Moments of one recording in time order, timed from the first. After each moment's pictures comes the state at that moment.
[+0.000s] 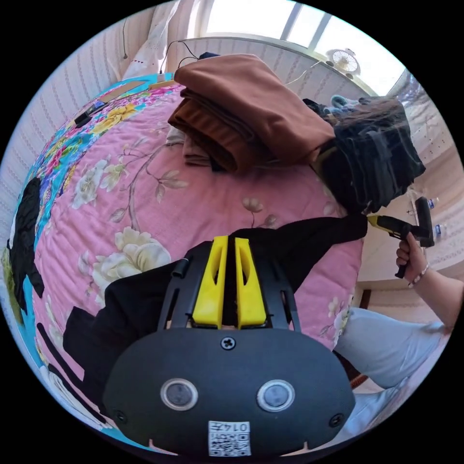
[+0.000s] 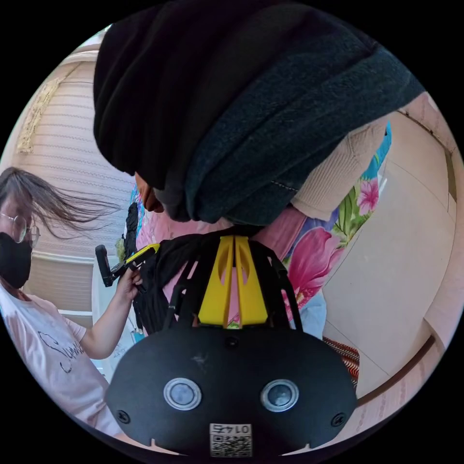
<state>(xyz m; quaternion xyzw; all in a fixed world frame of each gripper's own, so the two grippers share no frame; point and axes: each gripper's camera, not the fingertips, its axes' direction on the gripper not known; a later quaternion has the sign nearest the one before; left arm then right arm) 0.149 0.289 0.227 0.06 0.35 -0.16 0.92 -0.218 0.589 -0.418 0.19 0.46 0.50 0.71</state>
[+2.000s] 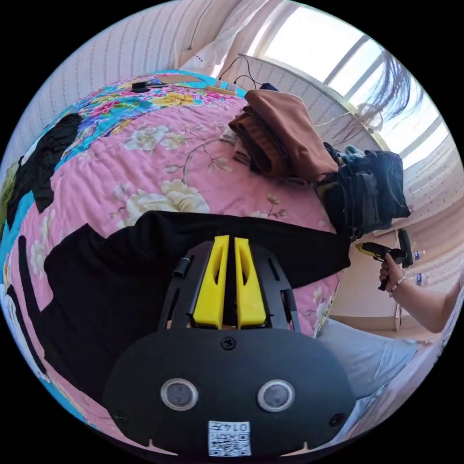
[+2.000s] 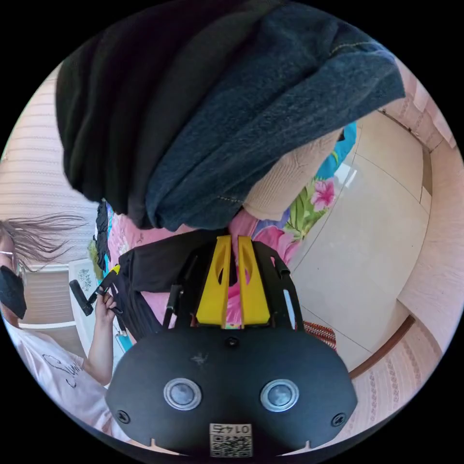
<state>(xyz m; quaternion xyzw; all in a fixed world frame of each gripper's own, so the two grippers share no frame) -0.004 0.620 0.068 0.06 0.36 -0.34 0.87 -0.205 0.388 -0.298 0.13 0.50 0.55 0.65</state>
